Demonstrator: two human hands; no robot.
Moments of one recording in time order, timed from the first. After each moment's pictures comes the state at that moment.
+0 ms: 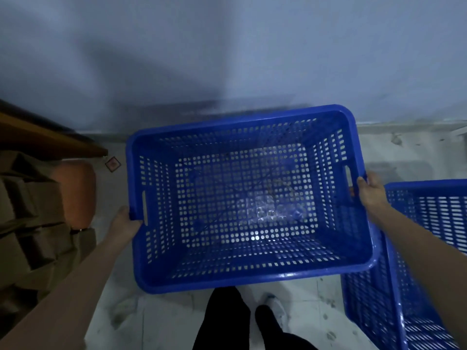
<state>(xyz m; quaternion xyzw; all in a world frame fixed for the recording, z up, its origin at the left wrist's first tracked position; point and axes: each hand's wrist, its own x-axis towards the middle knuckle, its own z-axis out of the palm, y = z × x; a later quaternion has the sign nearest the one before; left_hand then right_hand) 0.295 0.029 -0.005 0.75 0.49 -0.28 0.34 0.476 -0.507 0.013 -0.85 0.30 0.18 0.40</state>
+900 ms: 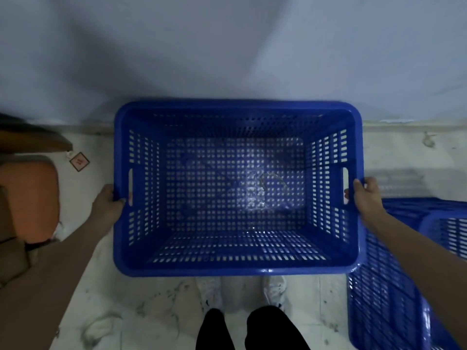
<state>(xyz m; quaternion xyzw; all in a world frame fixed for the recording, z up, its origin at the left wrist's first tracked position) 0.379 0.087 -0.176 0.76 0.50 -0.23 0.35 0.550 -0.499 -0.143 -0.80 0.36 0.21 0.42</state>
